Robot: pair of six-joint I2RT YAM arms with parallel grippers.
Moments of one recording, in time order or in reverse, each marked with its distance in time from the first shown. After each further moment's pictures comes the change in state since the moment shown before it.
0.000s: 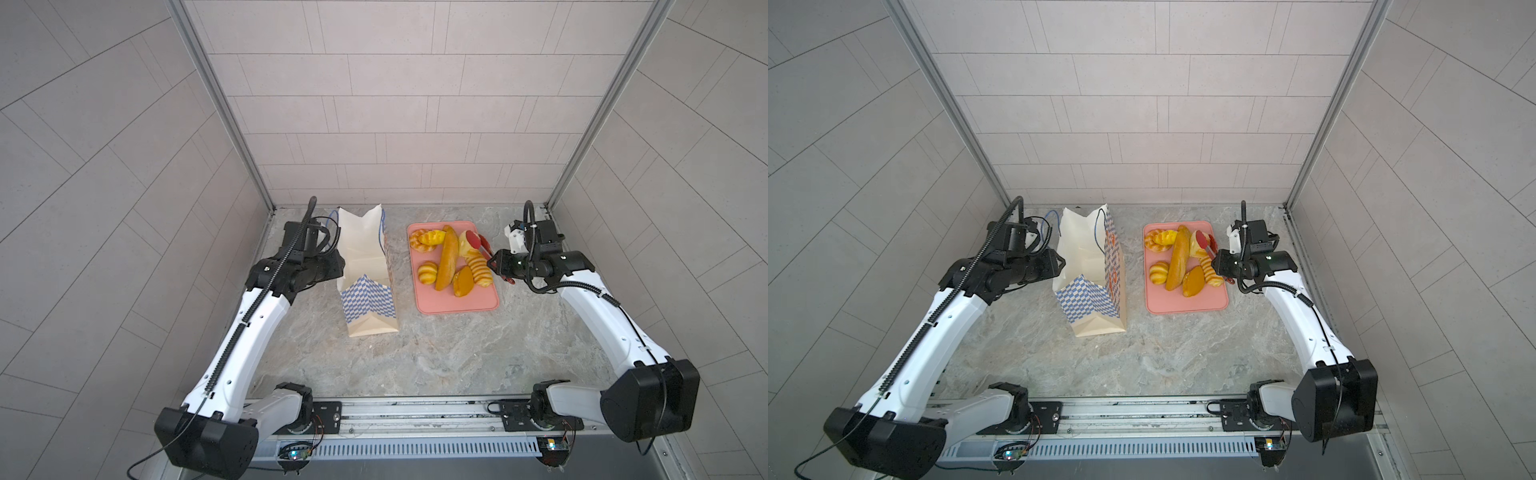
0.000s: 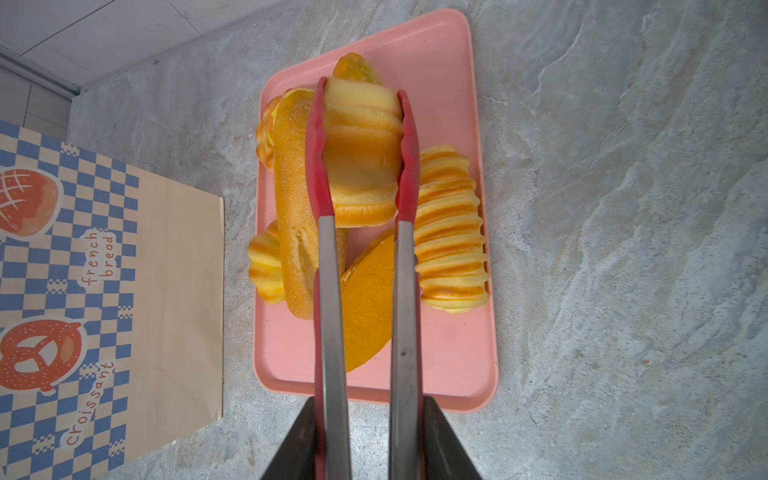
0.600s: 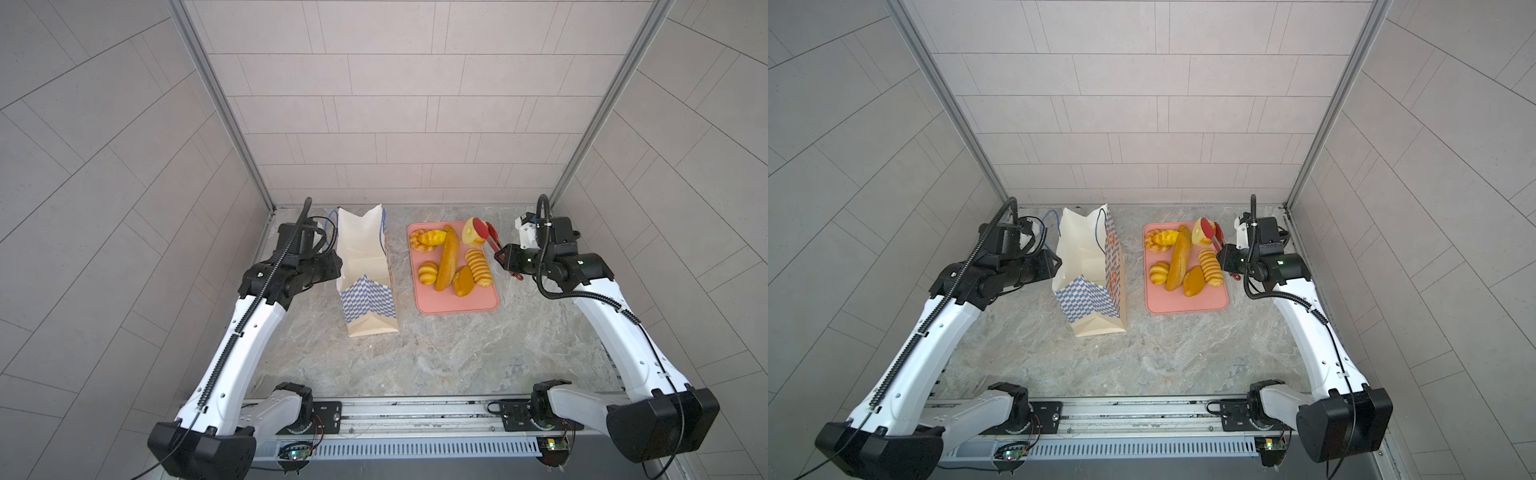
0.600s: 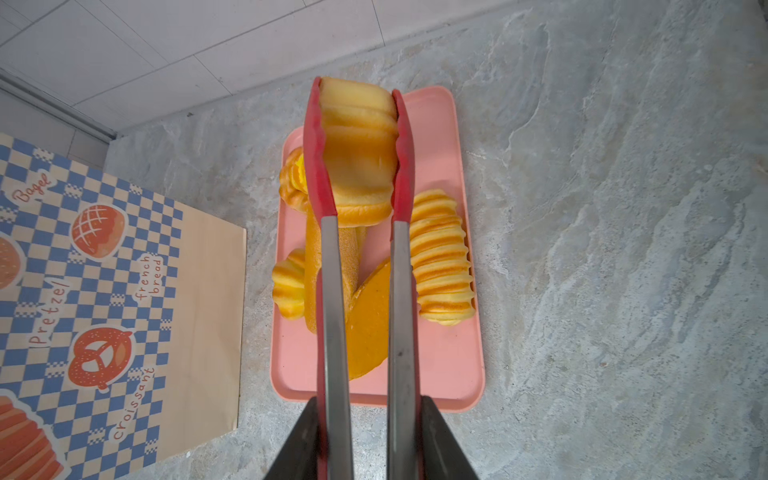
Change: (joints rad) left arm 0.000 -0.046 0.015 -0.017 0.000 0.000; right arm 0.000 -0.096 0.074 -0.050 0.037 0.015
